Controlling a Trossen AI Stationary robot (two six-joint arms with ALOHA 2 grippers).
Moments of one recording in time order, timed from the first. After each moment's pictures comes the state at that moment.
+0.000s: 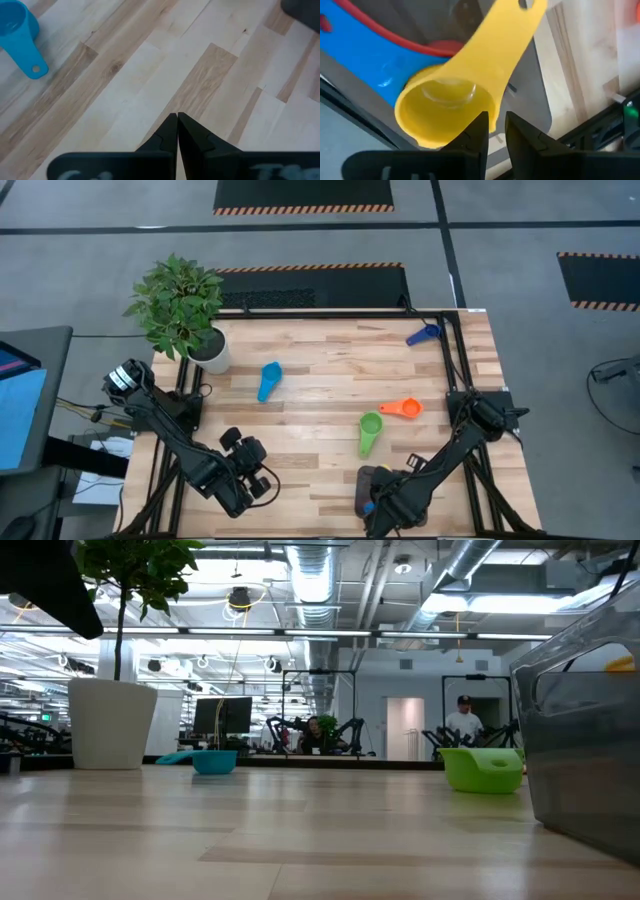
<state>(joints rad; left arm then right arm) -0.80 1.64 1.18 -0.97 -0.64 -1.38 0.74 2.10 1.83 -1.57 -0.05 1.28</state>
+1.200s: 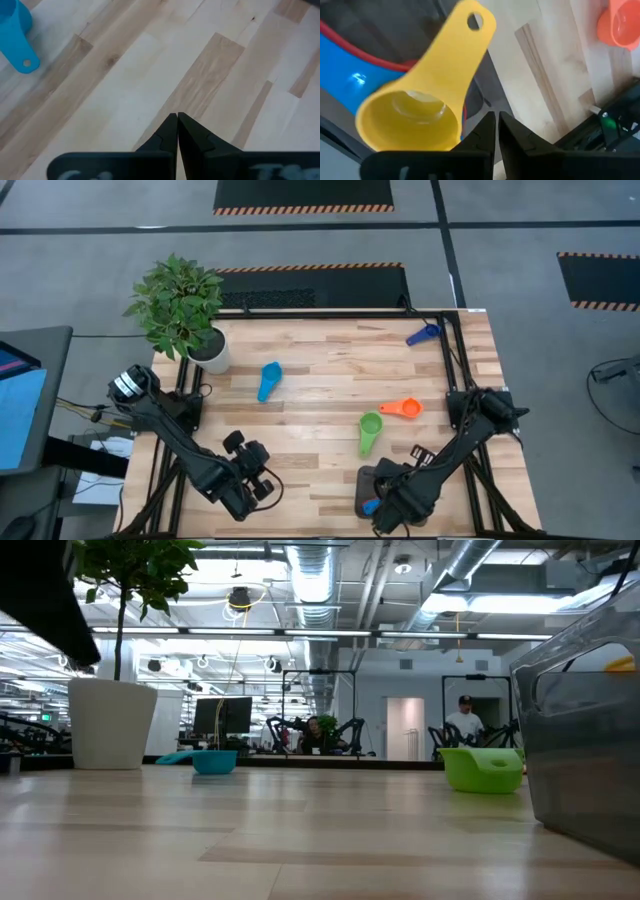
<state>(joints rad) -0.80 1.72 1.18 -0.94 -0.63 -1.39 0.75 2.01 1.74 -1.57 0.07 1.31</state>
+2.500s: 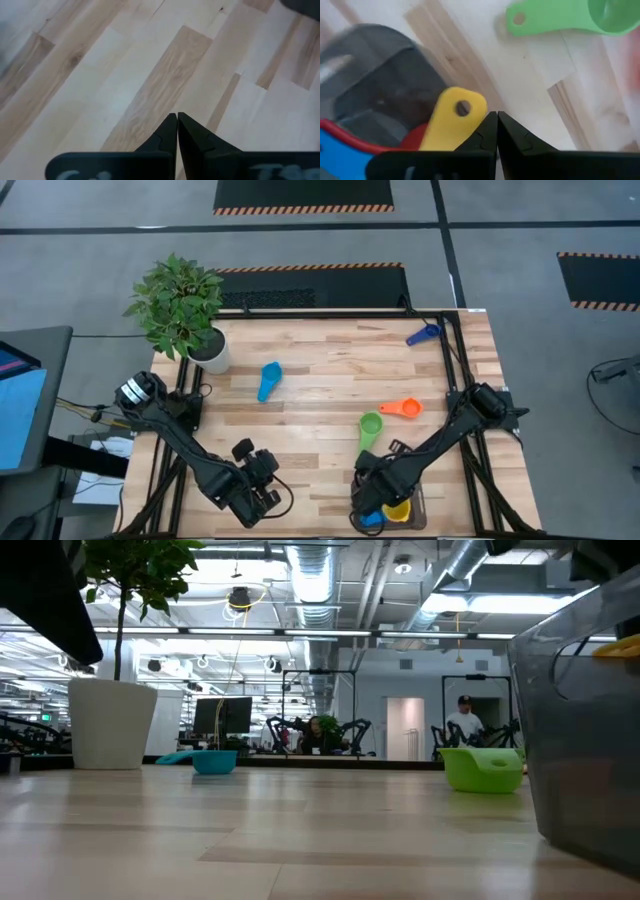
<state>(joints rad) -0.77 1.78 1.27 -0.88 -0.57 -1.30 0.63 2.02 1.68 -1.32 0.13 1.21</state>
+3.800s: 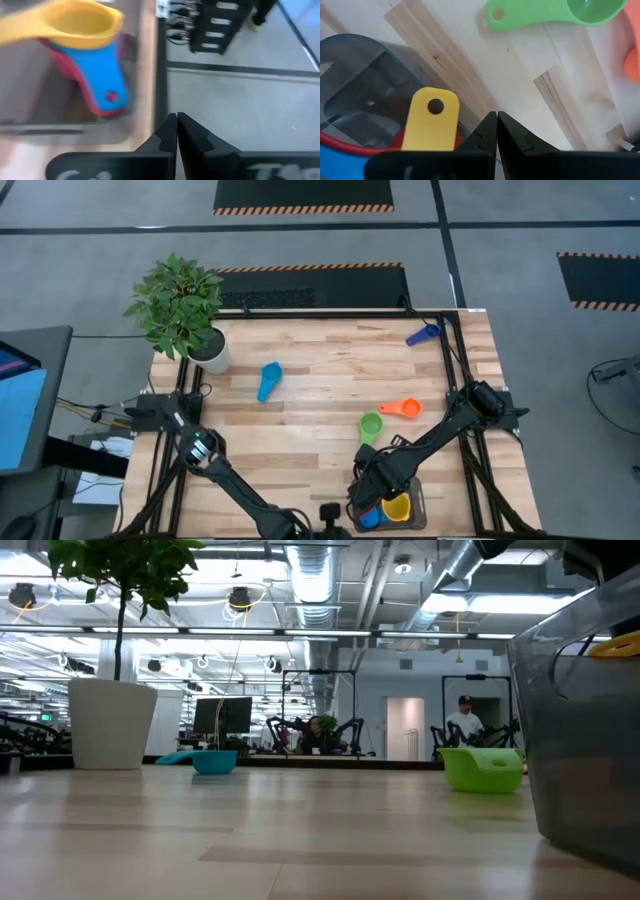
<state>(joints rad) -0.75 2.49 2.16 -0.40 -0.51 -0.56 0.60 2.02 1.71 -1.41 0.08 1.22</state>
